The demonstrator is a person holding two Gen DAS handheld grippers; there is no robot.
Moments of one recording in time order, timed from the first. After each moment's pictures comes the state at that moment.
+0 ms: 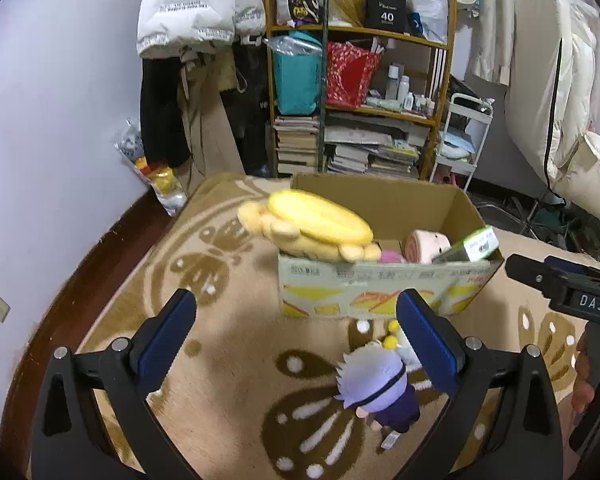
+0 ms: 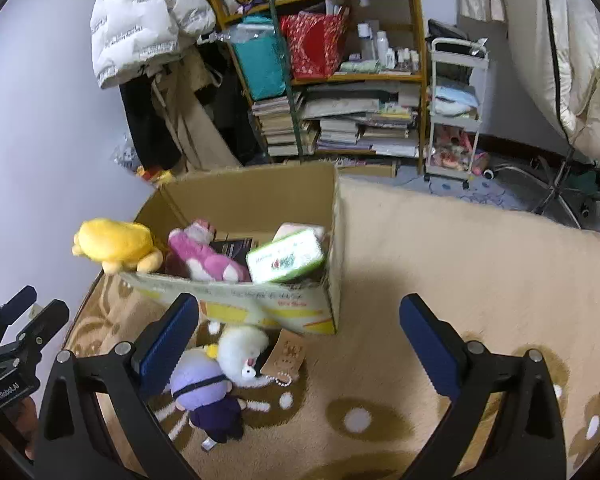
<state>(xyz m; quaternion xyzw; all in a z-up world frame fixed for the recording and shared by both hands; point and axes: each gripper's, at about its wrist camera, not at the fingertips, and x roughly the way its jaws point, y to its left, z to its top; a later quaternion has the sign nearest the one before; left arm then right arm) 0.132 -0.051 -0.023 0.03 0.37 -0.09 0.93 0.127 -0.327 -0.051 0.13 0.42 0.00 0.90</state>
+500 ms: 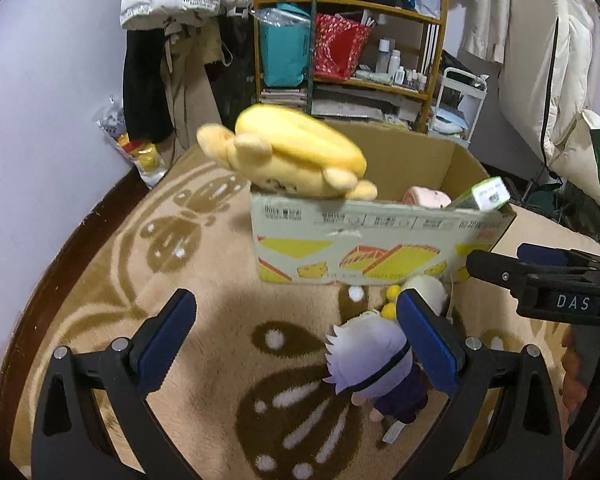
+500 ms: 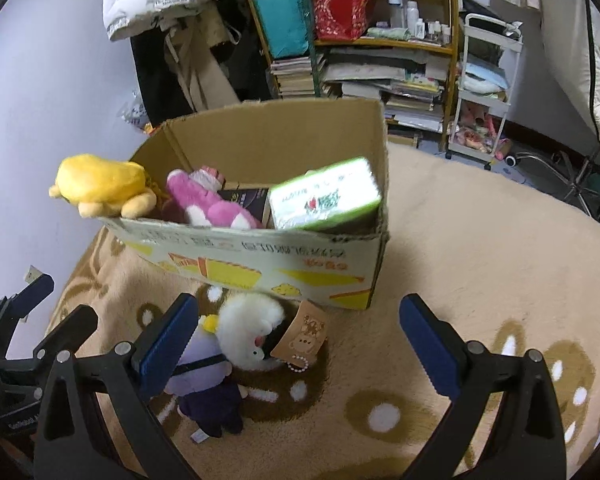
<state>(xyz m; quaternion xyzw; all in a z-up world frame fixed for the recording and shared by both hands) 0.135 -0.060 -0.077 0.03 0.39 -0.11 0.91 0.145 -0.299 -0.101 0.11 0.46 0.03 0.88</state>
